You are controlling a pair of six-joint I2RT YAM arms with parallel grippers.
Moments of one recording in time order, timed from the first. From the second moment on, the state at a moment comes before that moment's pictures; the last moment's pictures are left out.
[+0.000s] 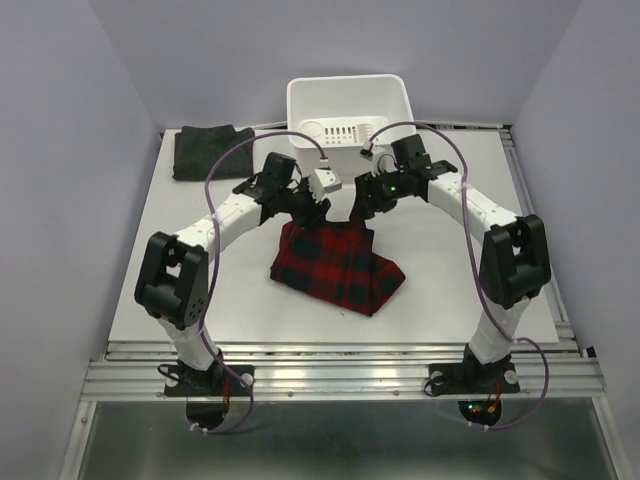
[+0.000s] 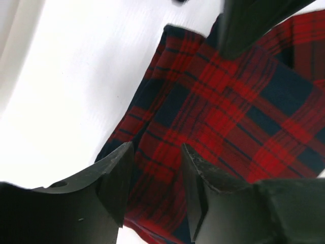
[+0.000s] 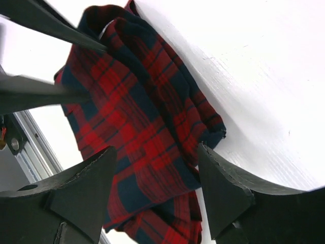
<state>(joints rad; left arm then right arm) -0.46 1.74 1.28 -0.35 0.57 0.50 0.37 1.84 1.51 -0.58 -0.64 -0.02</state>
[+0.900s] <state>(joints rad) -0.15 1.73 1.14 -0.14 0.72 -0.22 0.39 1.99 1.47 -0.46 -0.65 -0.07</state>
